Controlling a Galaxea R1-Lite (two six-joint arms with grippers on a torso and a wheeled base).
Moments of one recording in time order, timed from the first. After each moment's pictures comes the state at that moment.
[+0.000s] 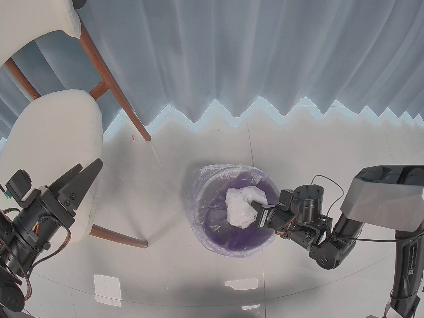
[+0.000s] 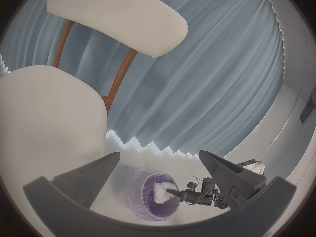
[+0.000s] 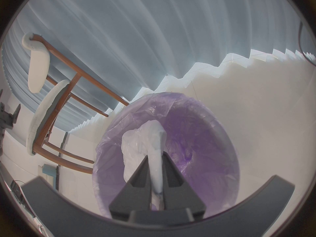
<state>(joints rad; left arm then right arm) -0.34 1.29 -0.13 -1.37 -0.13 -0.45 0.56 2.29 -0.73 -1.25 -0.03 0.38</state>
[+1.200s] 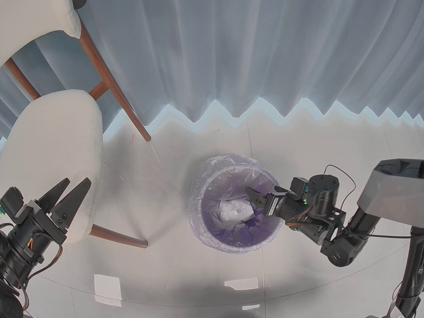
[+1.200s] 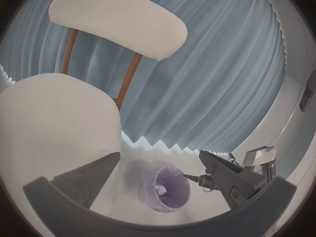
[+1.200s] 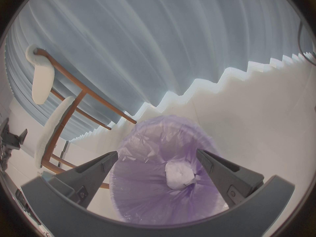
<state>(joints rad) -0.29 1.22 -0.02 -1.36 -0.13 -0.39 0.55 2.19 -0.68 -1.30 -0.06 0.39</state>
